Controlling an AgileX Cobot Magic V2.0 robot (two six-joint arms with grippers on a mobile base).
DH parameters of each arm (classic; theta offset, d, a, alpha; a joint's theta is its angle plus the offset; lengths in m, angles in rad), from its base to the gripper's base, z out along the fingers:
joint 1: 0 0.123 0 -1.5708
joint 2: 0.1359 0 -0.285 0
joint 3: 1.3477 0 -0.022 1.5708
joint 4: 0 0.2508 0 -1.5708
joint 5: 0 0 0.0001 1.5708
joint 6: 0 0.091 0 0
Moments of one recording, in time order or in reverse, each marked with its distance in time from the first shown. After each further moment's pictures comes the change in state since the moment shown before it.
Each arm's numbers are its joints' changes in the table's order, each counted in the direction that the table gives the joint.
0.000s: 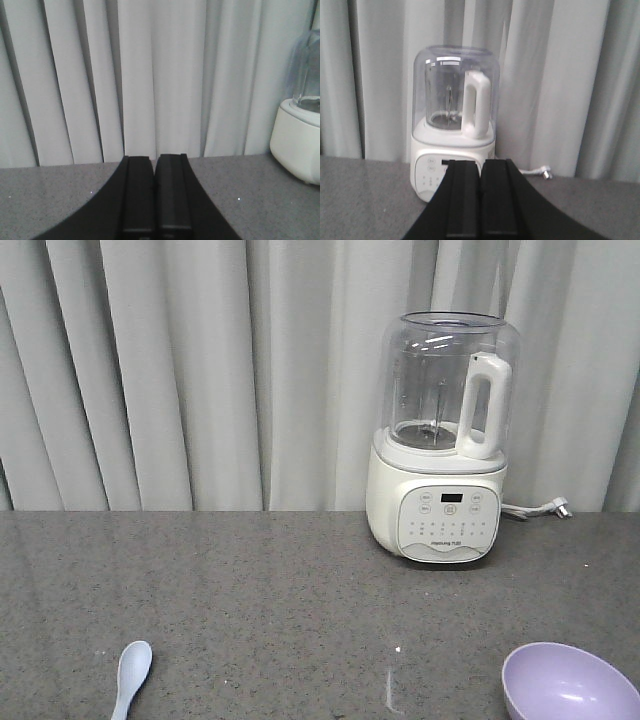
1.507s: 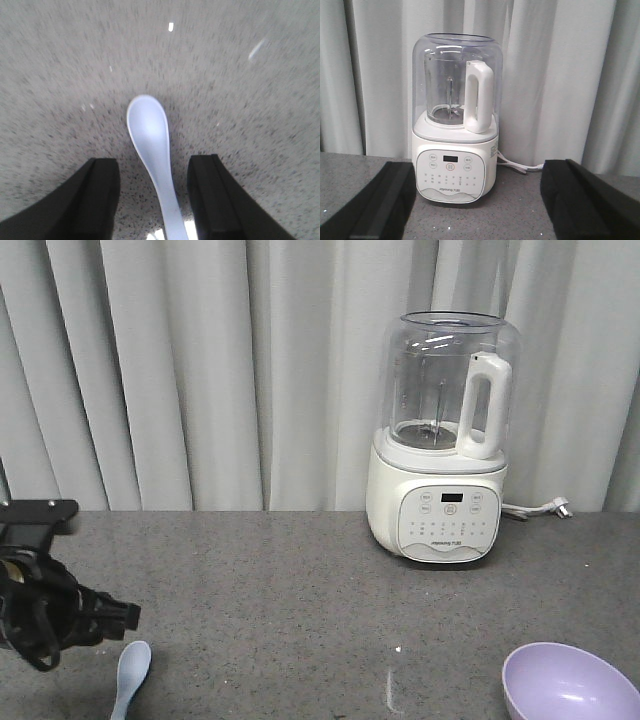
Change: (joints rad) left arm -0.121 0.664 -0.235 -0.001 0.448 -0.101; right arm 0.000 0.031 0.000 0.008 -0.039 0.000
